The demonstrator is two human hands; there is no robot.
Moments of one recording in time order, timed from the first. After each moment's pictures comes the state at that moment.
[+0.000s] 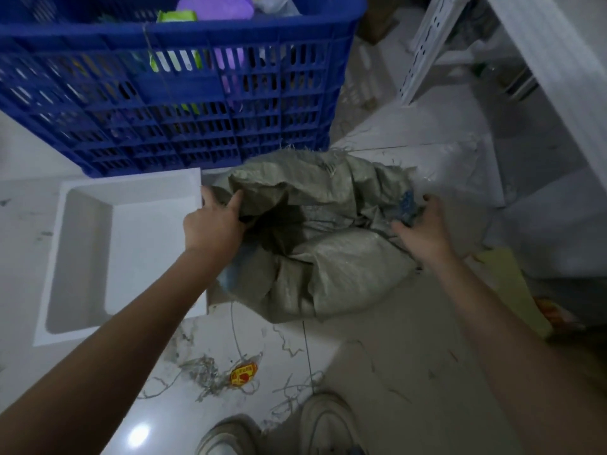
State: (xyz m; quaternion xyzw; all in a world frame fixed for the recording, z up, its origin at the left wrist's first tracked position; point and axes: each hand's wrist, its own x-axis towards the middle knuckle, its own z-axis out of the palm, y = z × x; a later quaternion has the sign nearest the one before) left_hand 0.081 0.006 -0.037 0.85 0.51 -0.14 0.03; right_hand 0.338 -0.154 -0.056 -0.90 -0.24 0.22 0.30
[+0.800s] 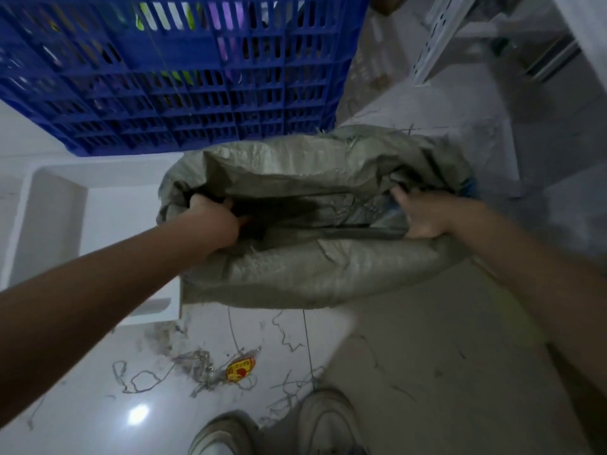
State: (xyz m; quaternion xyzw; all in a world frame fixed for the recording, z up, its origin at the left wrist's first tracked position) left_hand 0.092 0.019 -0.044 0.81 0.30 -0.49 -0.08; right_hand 0.372 -0.113 -0.052 -0.74 -0.54 0.32 -0.26
